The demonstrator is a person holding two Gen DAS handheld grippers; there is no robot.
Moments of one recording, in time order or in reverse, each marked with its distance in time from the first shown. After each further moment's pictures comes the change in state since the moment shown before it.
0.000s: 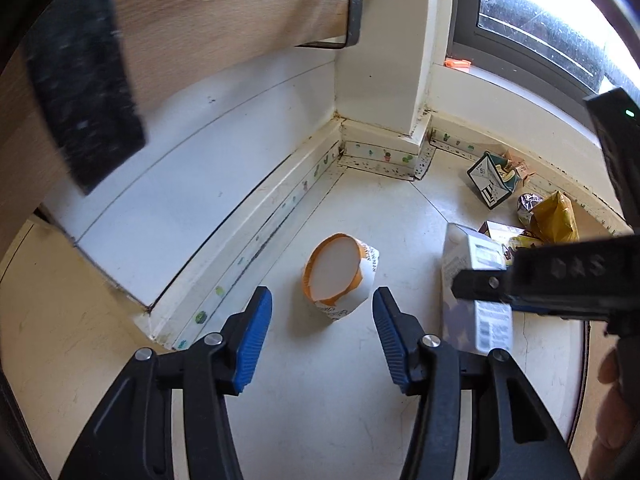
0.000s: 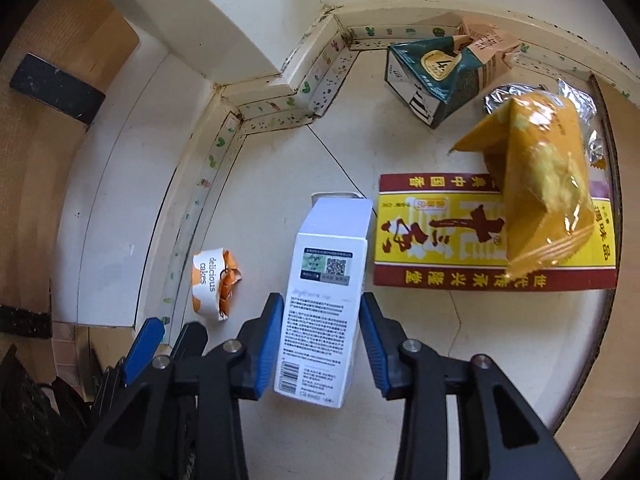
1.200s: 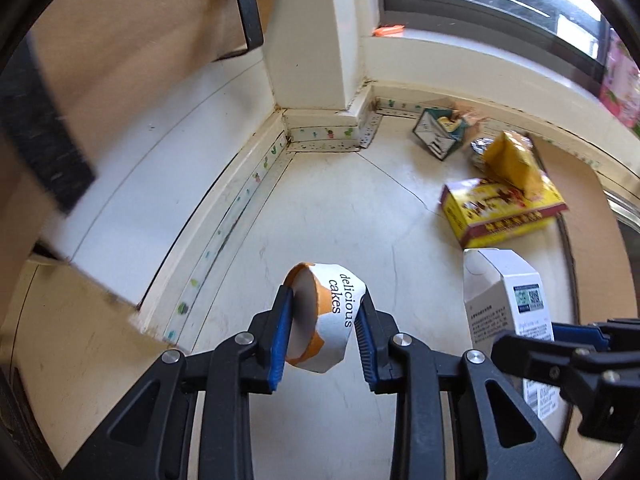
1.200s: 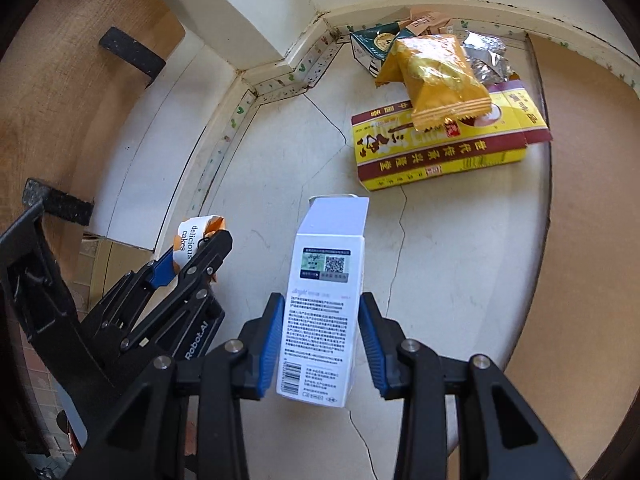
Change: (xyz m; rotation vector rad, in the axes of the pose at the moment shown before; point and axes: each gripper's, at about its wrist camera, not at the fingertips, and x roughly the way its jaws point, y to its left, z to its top) left arm -0.026 -0.034 -0.017 0.207 0.039 -0.025; right arm -0.066 -0.030 -0.087 -0.013 -0.045 0.045
